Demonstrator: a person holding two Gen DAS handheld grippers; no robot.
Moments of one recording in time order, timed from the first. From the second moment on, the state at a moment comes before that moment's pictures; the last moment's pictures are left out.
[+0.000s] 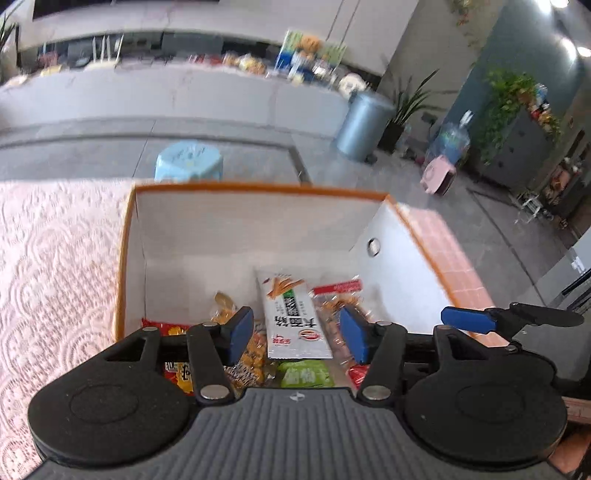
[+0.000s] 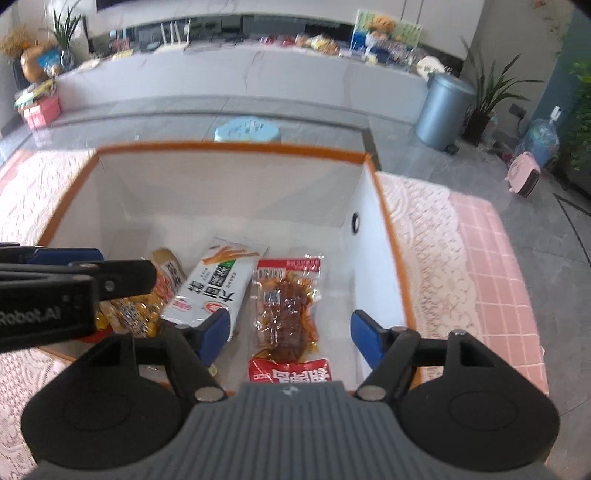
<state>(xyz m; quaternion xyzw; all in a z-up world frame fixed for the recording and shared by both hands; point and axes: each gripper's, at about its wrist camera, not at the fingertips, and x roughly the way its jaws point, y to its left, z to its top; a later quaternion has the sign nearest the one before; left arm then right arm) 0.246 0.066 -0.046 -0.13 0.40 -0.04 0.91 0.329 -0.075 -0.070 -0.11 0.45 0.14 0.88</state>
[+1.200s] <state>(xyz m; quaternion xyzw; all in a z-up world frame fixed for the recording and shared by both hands) 0.124 0.024 -0.076 -0.13 0.42 -0.07 0.90 0.148 -0.159 -0.096 -0.06 0.38 0.15 0.91</state>
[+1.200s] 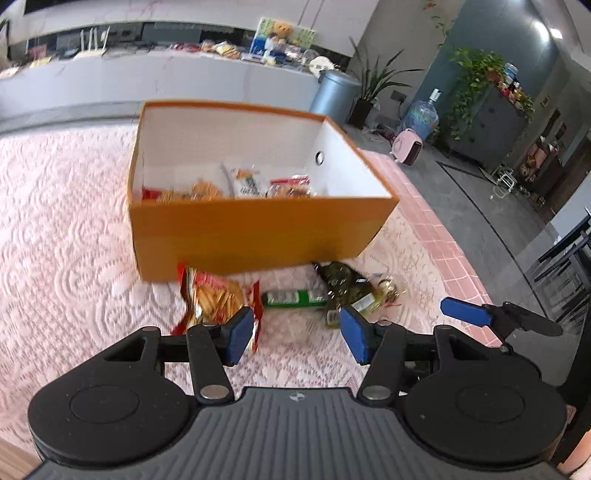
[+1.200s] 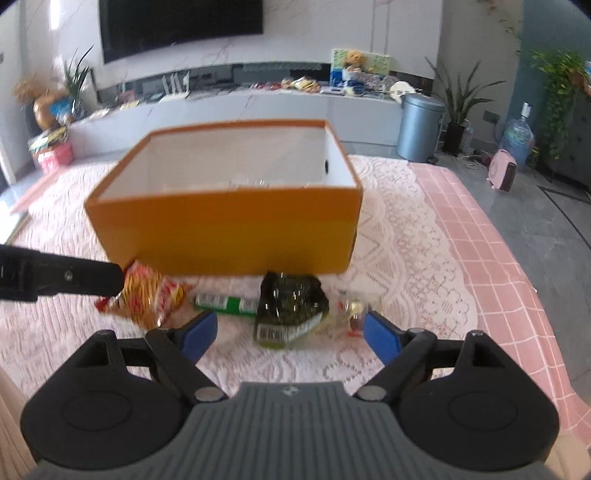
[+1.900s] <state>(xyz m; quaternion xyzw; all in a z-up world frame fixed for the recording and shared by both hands) 0.132 0.052 -0.120 -0.19 0.44 -0.01 0.88 0.167 -0.167 -0.136 -0.02 0.44 0.16 0.88</state>
